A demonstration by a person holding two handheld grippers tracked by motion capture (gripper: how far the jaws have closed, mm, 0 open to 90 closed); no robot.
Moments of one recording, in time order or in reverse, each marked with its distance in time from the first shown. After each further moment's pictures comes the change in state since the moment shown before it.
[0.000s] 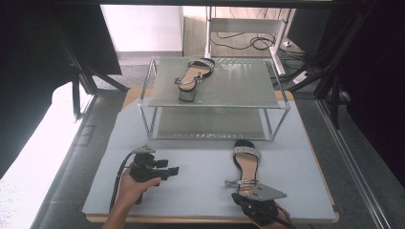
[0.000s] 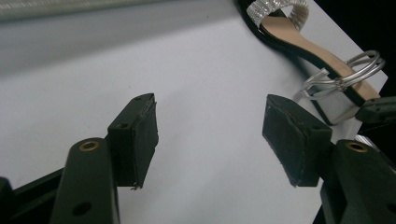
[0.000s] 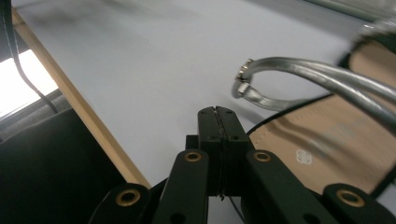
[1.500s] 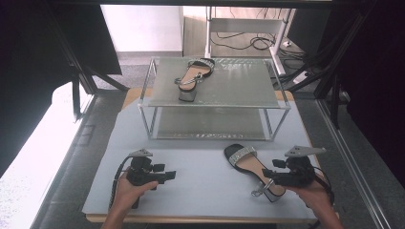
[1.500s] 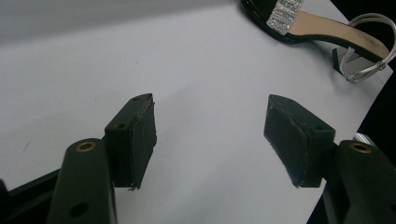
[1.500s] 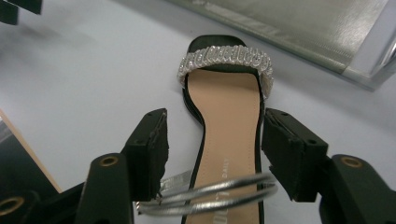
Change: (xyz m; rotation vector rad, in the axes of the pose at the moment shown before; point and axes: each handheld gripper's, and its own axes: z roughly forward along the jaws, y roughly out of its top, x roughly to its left) left arm 0.004 -0.011 -0.006 0.019 0.016 -0.014; right arm -0.109 0.060 -0.045 0.133 -0.063 0.118
